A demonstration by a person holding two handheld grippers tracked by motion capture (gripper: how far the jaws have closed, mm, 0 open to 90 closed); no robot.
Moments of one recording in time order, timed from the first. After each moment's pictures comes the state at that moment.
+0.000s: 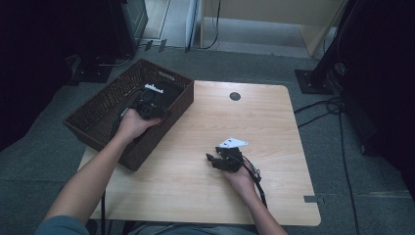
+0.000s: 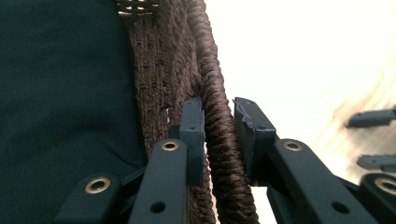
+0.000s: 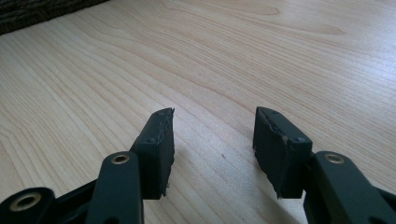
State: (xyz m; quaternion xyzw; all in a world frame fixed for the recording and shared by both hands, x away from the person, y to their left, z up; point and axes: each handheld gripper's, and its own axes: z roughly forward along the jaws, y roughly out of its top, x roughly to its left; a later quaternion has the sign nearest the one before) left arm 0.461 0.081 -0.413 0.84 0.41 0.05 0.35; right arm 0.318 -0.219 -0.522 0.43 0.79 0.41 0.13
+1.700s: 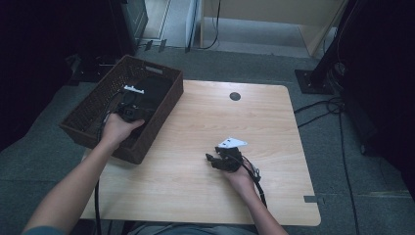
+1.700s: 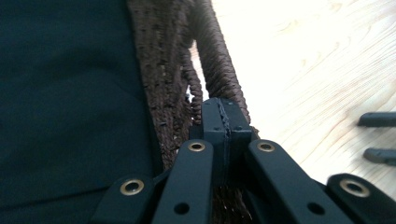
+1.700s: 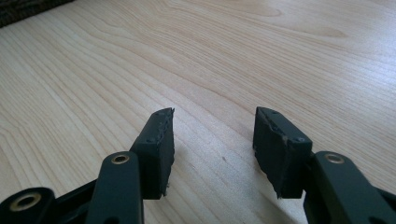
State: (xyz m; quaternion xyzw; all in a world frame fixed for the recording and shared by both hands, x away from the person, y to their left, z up) left arm 0.442 0.116 -0.404 0.81 0.46 0.06 0.35; right arm 0.319 -0.217 -0.522 0.43 0.79 0.41 0.14
